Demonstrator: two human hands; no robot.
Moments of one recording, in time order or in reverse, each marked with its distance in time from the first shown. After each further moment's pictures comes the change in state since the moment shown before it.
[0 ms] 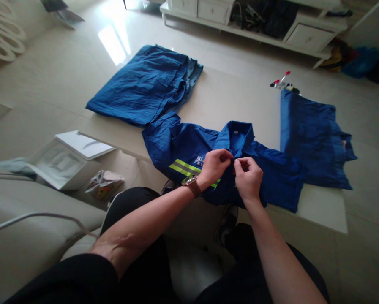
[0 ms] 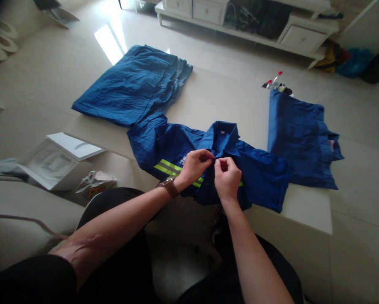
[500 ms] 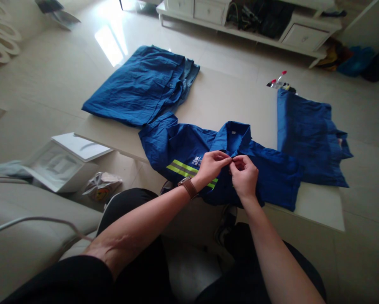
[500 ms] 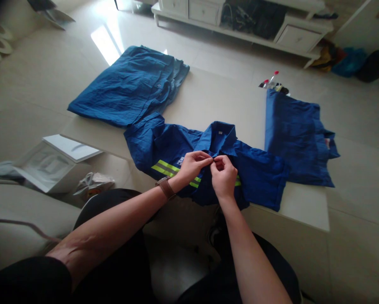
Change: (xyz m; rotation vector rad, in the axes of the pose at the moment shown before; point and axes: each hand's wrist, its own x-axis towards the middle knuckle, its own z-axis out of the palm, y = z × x) left_hand 0.001 -0.010 0.007 -0.293 -0.001 -0.210; right_hand 0.003 0.008 0.003 0.049 -0.027 0.011
